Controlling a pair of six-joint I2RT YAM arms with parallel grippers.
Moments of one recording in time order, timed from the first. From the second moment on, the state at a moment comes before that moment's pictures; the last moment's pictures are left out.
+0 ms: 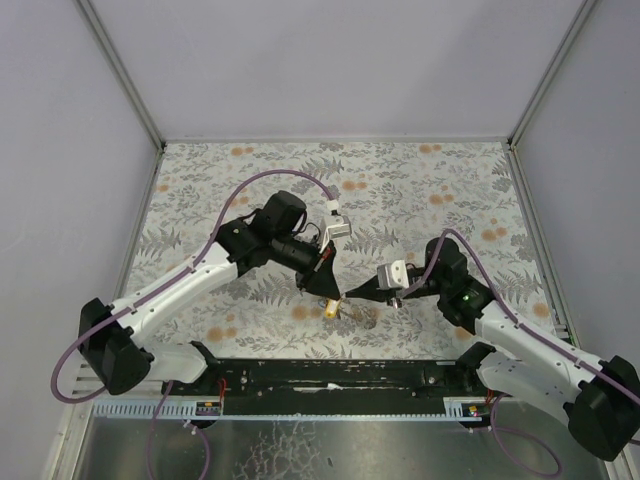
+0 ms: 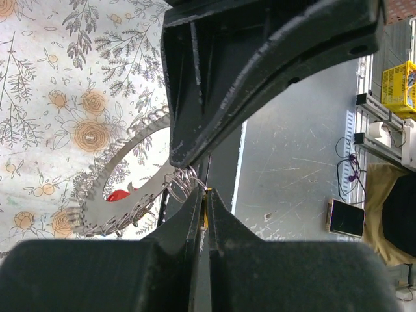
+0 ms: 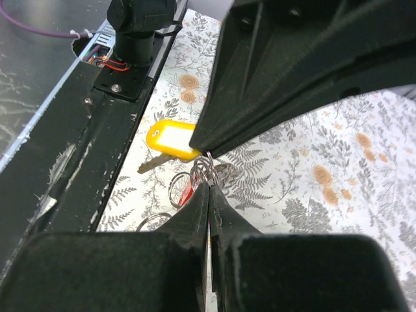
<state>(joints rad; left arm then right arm) -0.75 1.31 1.17 -0.65 0.87 -0.04 0.66 0.91 0.50 0.21 -1.00 -0.46</state>
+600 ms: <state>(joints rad) -0.75 1.34 1.17 -0.65 0.89 -0.04 0.75 0.87 0.51 0.08 -0.90 -0.94</state>
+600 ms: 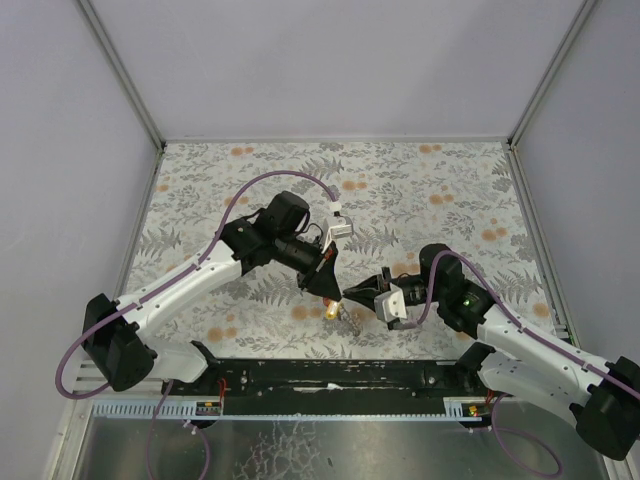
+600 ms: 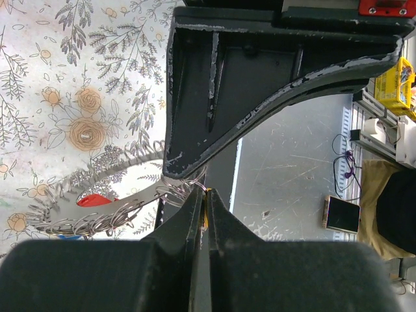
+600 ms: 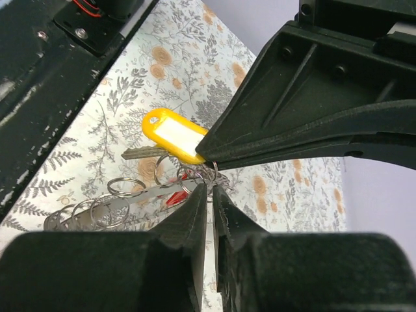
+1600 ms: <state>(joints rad) -0.75 1.35 1.17 -0.65 0.89 -0.04 0.69 0.89 0.49 0.24 -0.95 -0.38</state>
